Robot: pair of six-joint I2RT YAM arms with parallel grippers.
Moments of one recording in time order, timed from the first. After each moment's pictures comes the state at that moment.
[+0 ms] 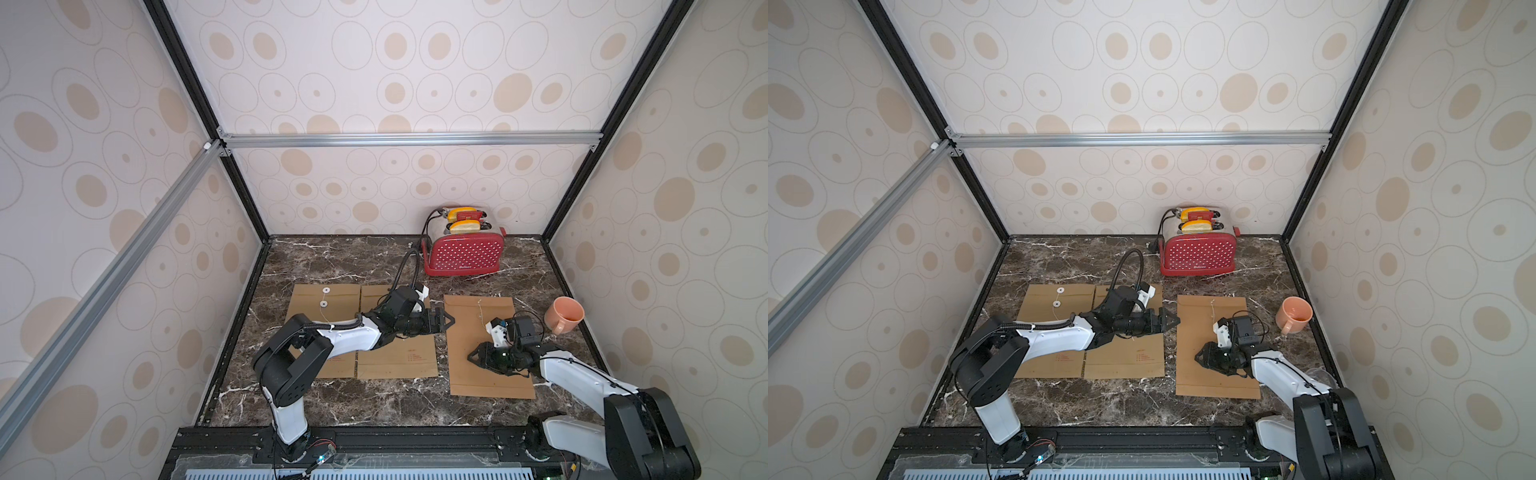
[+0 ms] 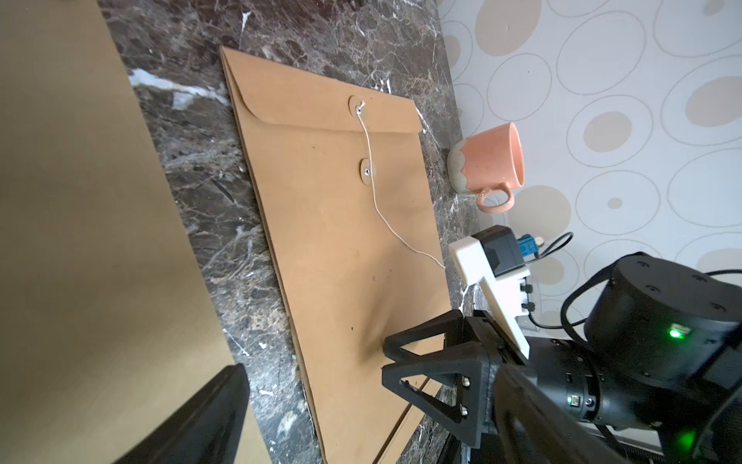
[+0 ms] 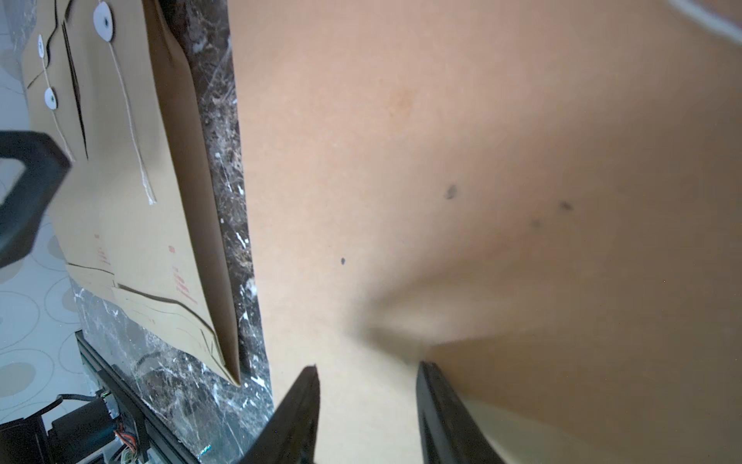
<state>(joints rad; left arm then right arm) -0.80 1.80 1.00 0.21 0.39 -0.88 0.27 1.21 0.43 -0.34 -0.46 0.42</state>
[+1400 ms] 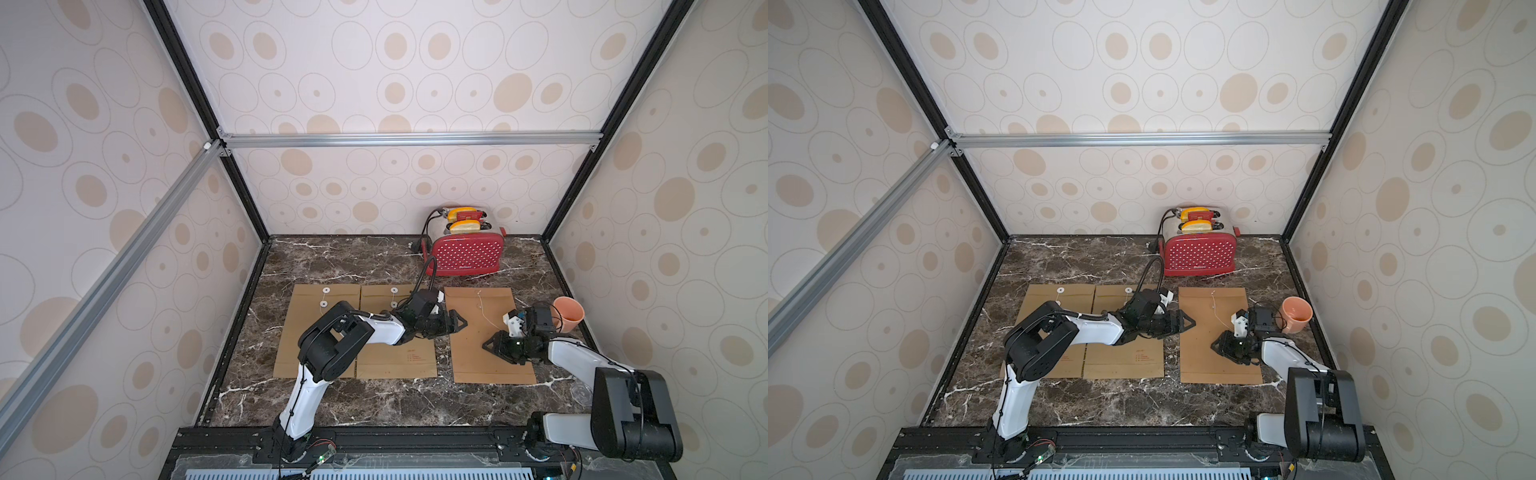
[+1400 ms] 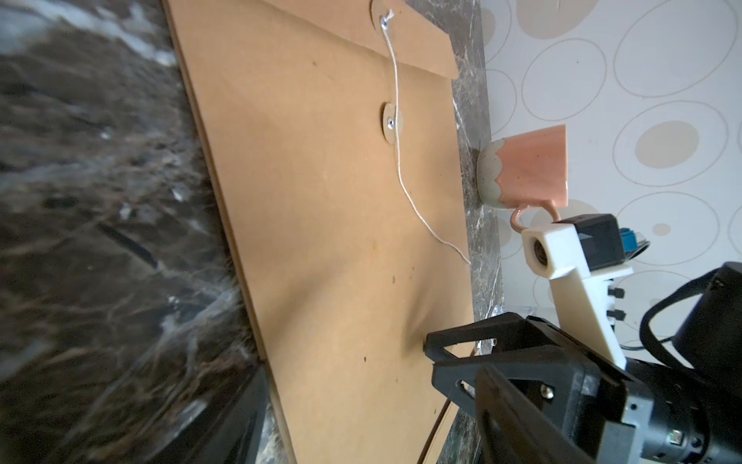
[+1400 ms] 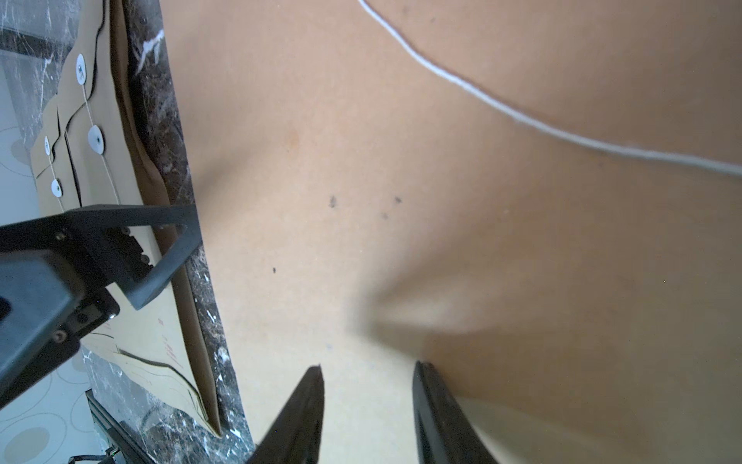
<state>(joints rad) -0.84 2.12 1.20 0.33 0.40 -0.97 0.03 1.32 0.51 -0.37 -0.50 0.30</state>
